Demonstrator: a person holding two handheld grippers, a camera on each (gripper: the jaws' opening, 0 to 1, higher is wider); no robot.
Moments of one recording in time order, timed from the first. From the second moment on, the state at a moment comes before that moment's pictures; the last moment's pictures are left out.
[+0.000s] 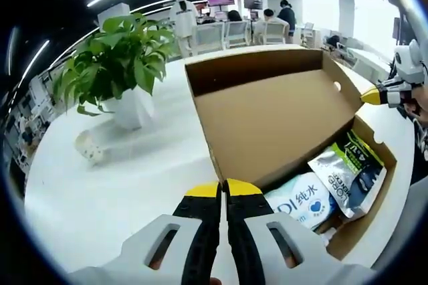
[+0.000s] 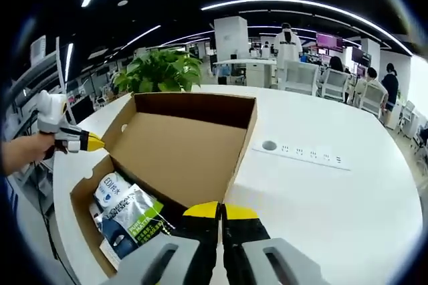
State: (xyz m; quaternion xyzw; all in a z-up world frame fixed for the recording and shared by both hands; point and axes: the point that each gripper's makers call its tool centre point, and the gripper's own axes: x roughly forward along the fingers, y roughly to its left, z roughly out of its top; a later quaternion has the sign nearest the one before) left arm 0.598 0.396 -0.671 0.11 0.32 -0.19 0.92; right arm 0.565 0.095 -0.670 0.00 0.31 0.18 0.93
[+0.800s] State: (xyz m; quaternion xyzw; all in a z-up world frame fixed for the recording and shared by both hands) left arm 0.610 0.394 -0.676 0.11 0.36 -0.19 0.91; right arm 0.580 0.090 -0.678 0.05 0.35 0.16 0.92
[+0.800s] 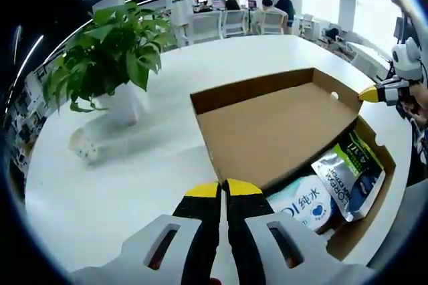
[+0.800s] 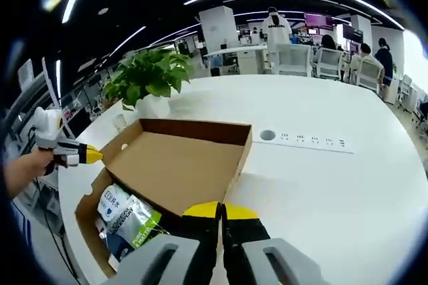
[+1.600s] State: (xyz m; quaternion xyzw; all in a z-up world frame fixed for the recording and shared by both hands) left arm 0.621 0.395 -0.686 0.10 0.37 -0.18 0.90; right arm 0.590 0.090 -0.689 0.05 0.36 0.16 0.92
